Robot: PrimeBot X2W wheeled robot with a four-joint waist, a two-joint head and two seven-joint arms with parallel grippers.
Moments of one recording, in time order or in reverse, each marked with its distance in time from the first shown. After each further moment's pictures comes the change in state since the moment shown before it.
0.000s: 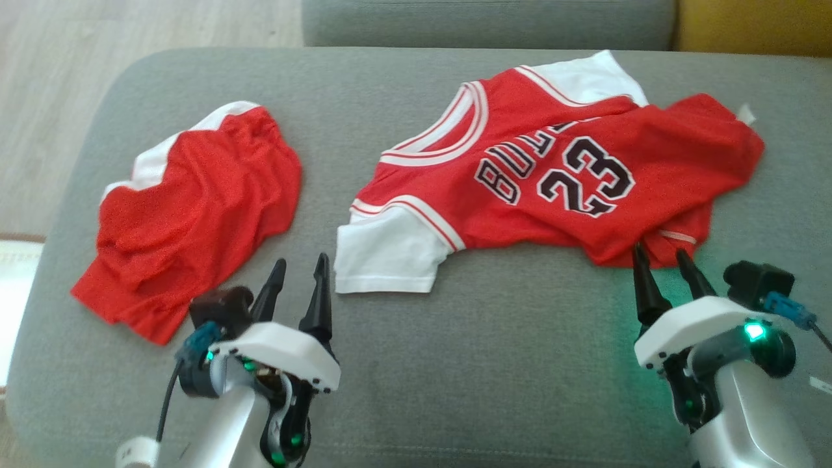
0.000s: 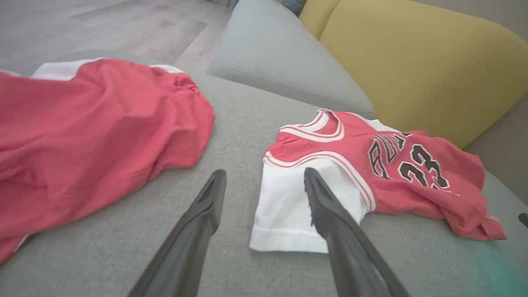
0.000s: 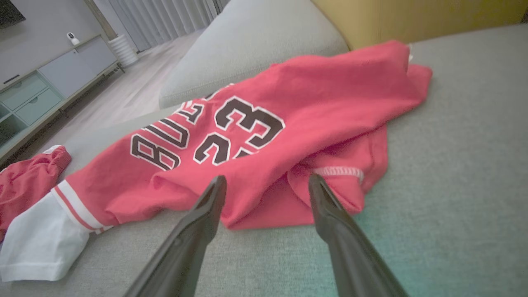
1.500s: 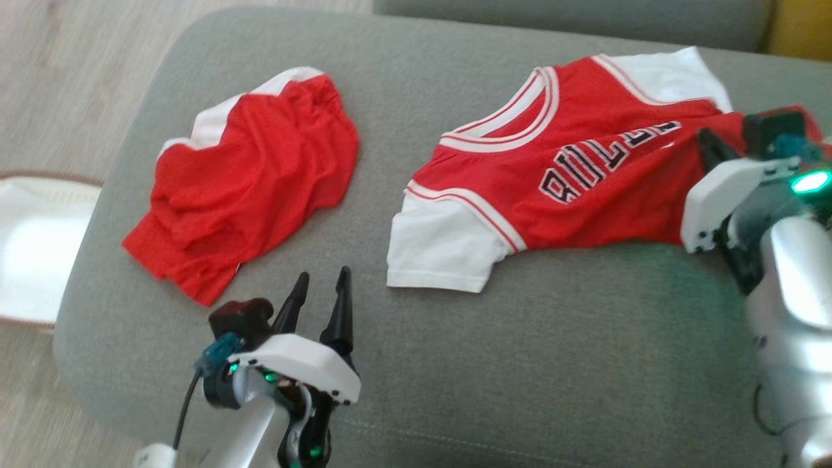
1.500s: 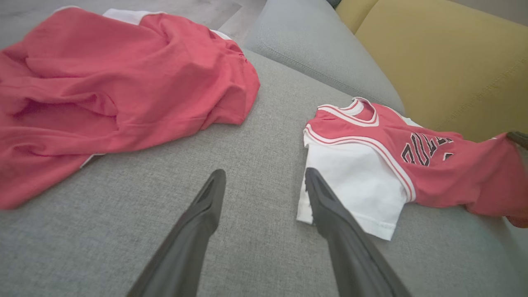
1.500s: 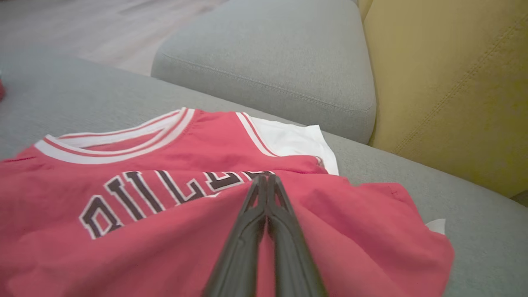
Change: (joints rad) left arm 0.020 -0.005 -0.084 0.000 -0.097 0.027 -0.032; right arm -0.374 -0.160 0.061 0.183 -0.319 0.000 0.167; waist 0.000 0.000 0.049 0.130
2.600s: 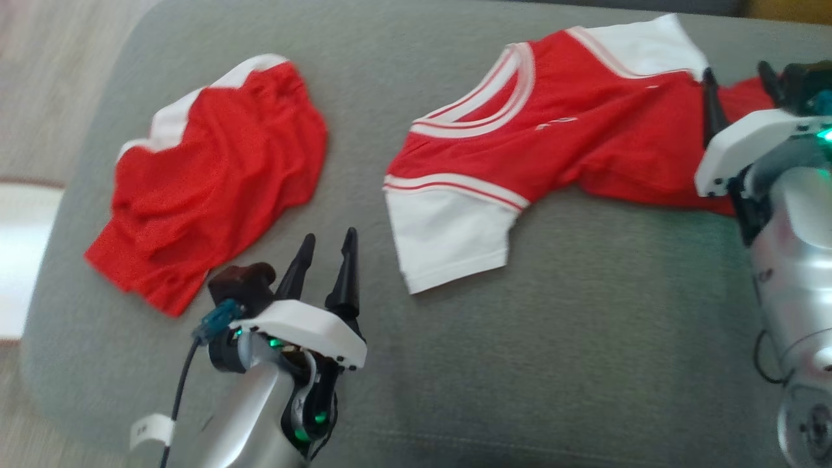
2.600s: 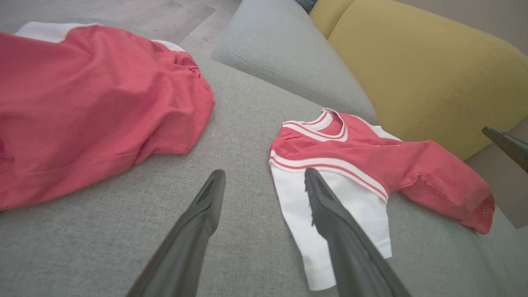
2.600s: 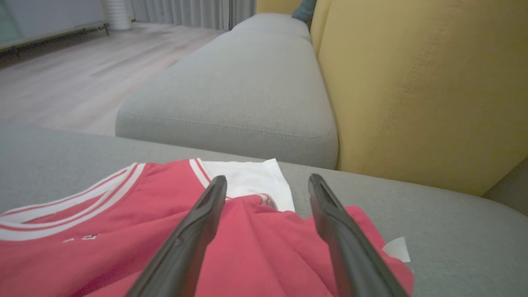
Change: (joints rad) left arm -0.090 -0.005 -0.033 -0.004 -0.047 0.006 -0.009; right arm -0.322 -0.007 -0.131 0.500 -0.128 0.000 -0.342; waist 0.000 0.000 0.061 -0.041
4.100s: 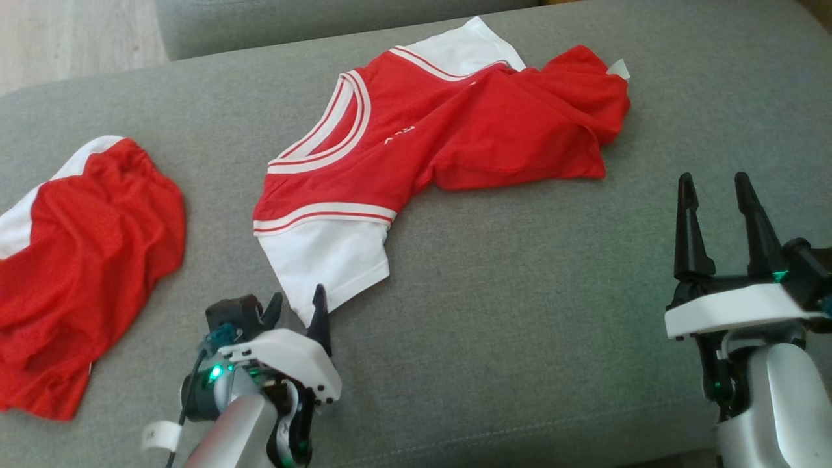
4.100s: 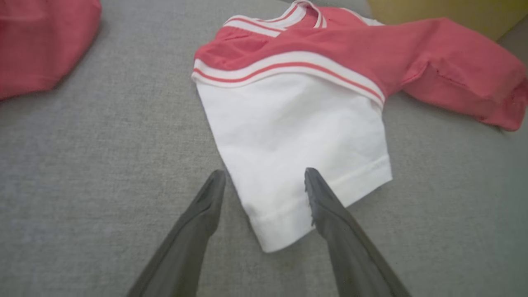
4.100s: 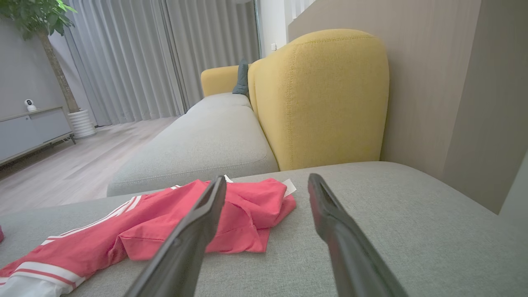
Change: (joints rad) left arm 0.037 0.023 0.031 0.142 0.068 0.093 0.083; right arm 0.765 0.166 0.044 -1.044 0.313 0.000 0.042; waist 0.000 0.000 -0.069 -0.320
